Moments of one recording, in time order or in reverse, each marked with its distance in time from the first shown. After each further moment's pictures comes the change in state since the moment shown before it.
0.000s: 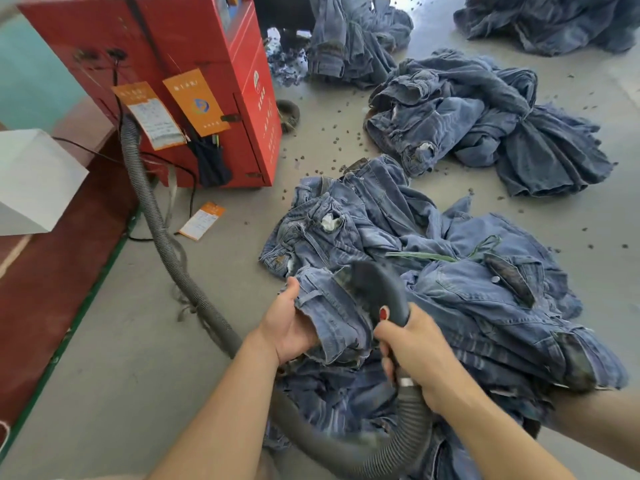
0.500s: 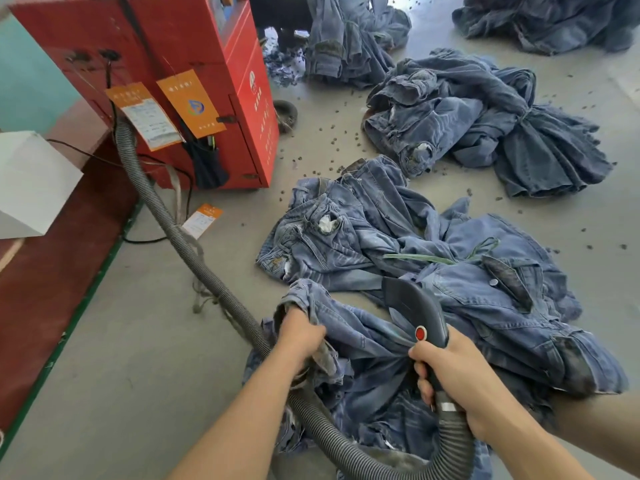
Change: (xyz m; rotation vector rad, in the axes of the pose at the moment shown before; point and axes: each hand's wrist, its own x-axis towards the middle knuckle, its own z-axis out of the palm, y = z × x) left_hand 0.021 -0.026 -0.001 1.264 0.668 0.109; right_hand -0.004 0.025 -0.047 0.152 -0.016 0.105
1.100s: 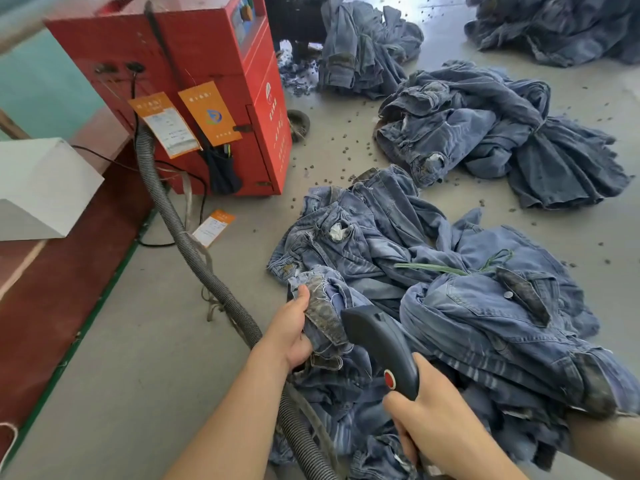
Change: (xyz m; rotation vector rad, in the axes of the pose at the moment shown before) left_hand 0.001 0.013 -0.034 -1.182 -0.389 -0.126; right_hand -0.037 0.001 0.043 -0.461 -0.095 -0.103
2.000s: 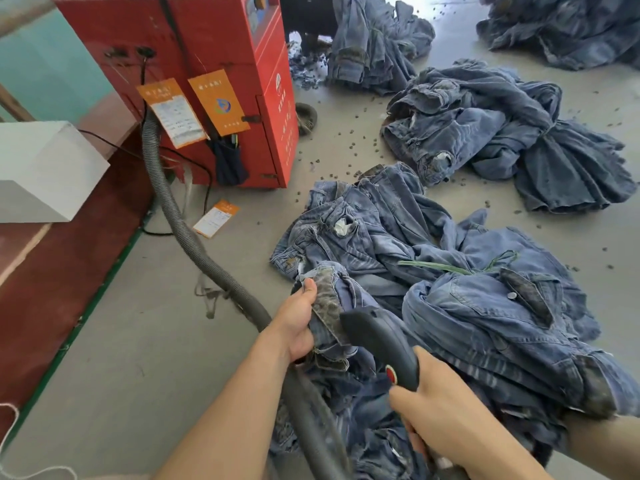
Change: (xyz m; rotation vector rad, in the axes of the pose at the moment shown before) left_hand 0.008 -0.001 -0.007 0.071 -0.102 -0.008; right_hand -0.003 -0.019 -0.005 -0.261 -0.015 -0.012
